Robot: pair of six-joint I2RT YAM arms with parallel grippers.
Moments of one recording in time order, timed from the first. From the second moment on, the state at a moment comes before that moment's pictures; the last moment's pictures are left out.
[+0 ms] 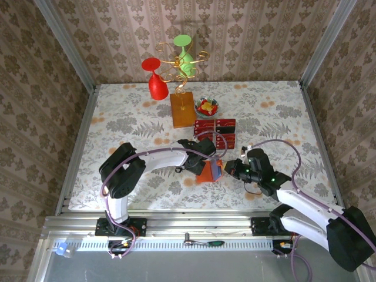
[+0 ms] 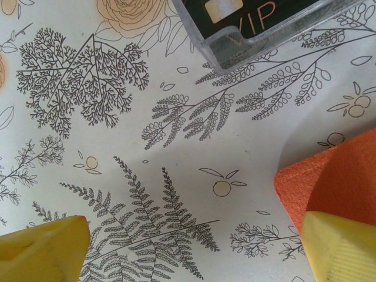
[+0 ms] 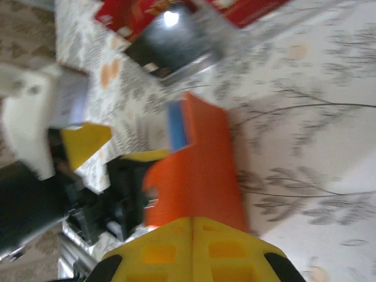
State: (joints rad) left arm -1.01 1.88 1.24 -0.75 -0.38 -0.46; right arm 0.52 0.95 0.35 -0.01 -0.27 0.97
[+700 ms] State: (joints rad) left arm -1.01 1.88 1.25 -0.76 -0.39 -0.46; right arm 0.59 1.13 0.42 0.07 -0.22 0.92
